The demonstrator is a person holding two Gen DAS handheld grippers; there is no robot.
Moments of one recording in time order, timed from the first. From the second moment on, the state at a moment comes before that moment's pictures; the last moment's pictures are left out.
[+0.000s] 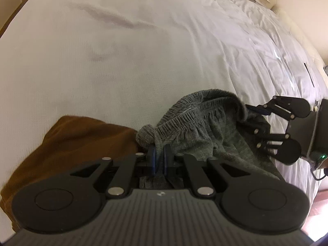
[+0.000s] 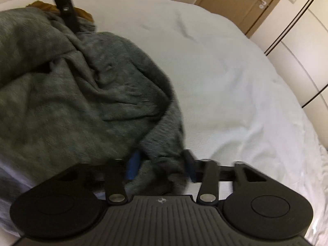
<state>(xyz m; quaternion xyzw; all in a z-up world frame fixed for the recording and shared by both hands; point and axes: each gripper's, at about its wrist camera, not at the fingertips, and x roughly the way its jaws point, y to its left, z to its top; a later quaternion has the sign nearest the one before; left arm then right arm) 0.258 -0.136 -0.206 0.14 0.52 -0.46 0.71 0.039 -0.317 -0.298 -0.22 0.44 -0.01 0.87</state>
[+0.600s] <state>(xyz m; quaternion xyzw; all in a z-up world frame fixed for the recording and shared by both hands) 0.133 -0.155 -0.034 0.15 0.29 -0.49 0.81 -0.072 -0.398 -0.116 -0.08 0.29 -0.12 0.95</state>
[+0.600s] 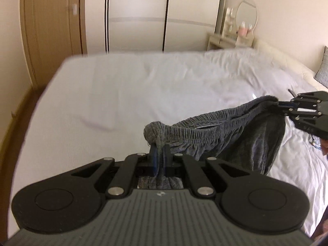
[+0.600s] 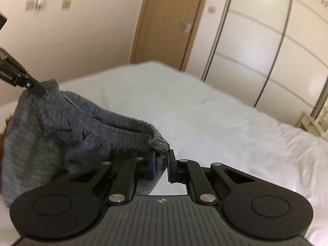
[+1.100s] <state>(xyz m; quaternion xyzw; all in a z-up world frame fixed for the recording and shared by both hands) -0.048 -0.161 0.067 0.13 0.20 -0.55 0.80 -0.277 -0.386 0.024 -0.11 0.20 -0.19 0.95</state>
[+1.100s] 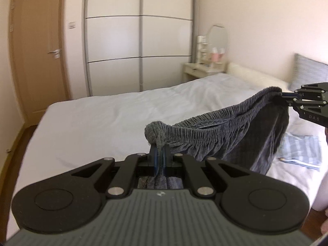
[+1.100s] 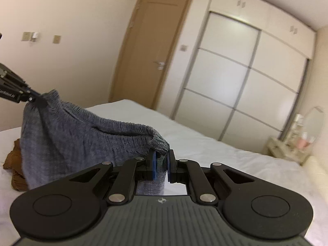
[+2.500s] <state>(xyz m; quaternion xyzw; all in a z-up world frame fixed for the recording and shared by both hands) -0.097 -0.503 -0.200 0.28 0.41 -0.47 0.73 -0.344 -0.699 -0.236 0.08 0.42 -0.22 0.87</state>
